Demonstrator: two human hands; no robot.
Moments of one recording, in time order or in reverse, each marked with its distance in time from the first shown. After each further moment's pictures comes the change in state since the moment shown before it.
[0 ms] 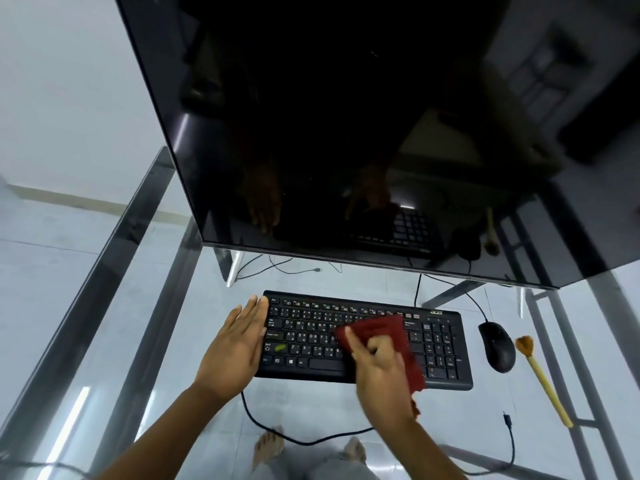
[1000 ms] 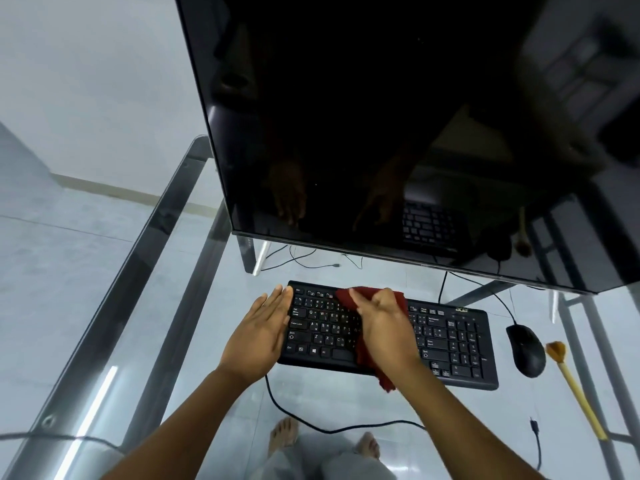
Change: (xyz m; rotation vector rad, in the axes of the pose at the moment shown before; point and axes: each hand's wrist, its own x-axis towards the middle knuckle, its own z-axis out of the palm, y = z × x) left_hand -0.001 -0.005 0.001 -0.037 0.008 0.032; right_hand 0.066 -0.047 -0.028 0.535 -0.217 0.307
